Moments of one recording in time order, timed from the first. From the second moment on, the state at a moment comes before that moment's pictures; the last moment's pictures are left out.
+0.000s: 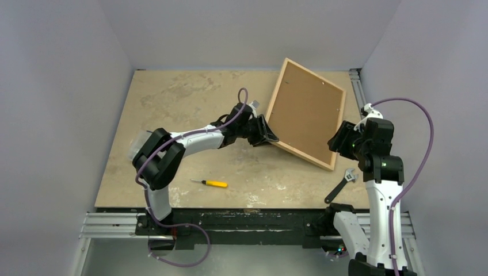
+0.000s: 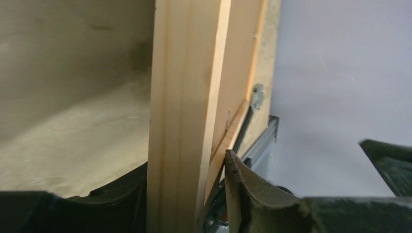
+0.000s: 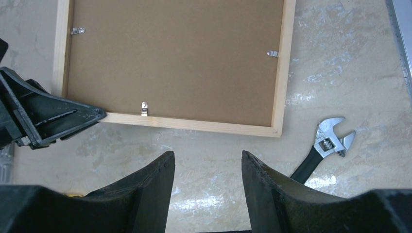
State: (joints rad) left arm -0.74 1.86 1.19 0.09 0.37 -1.04; right arm -0.12 0.78 1.03 -0.95 -0.12 0.30
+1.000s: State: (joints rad) left arm -0.66 1.28 0.86 -0.48 -0.05 -0.81; right arm -0.08 0.74 0.87 -0.87 -0.31 0.38
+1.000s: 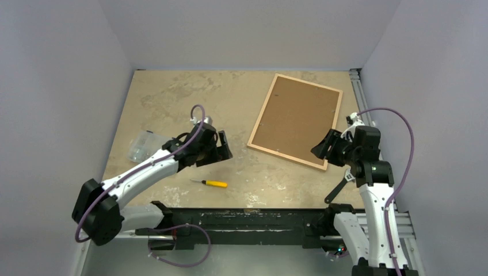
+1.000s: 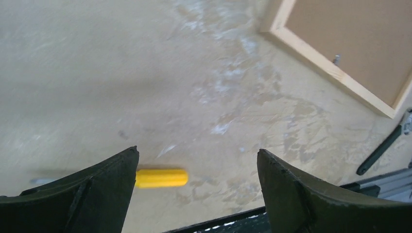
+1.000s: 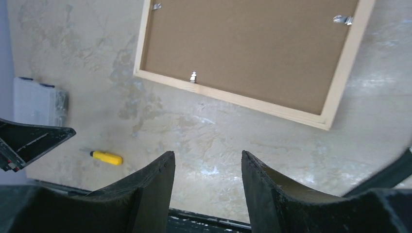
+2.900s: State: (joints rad) left arm -0.65 1.32 0.75 -0.53 0.13 -1.34; right arm 0.87 0.89 0.53 -0.38 -0.08 0.70
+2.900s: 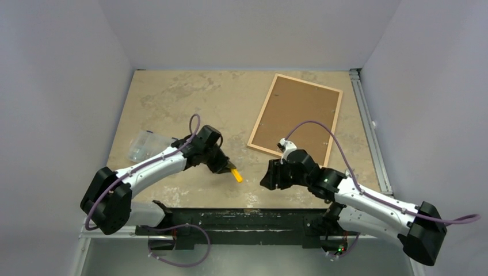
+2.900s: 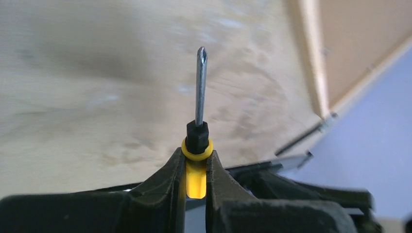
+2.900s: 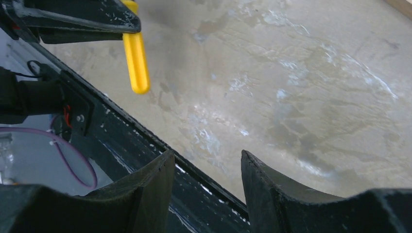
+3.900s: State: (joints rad) left arm -0.69 1.32 0.69 -0.20 0.56 -1.89; right arm 1.21 0.99 0.41 0.27 0.54 0.91
